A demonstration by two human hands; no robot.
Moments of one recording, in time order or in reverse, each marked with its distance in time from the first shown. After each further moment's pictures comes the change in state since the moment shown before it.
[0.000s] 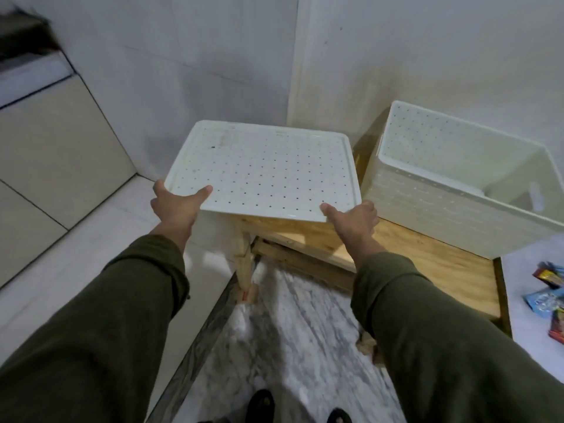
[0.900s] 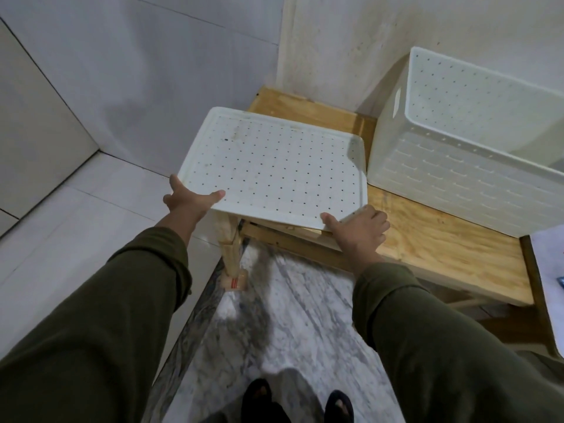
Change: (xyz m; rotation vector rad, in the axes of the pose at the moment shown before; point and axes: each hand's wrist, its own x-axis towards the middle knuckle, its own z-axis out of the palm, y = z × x) left_hand 0.061 -0.070 0.087 0.322 -0.257 -0.061; right_hand 0.032 0.078 0.061 -0.376 0.128 0.019
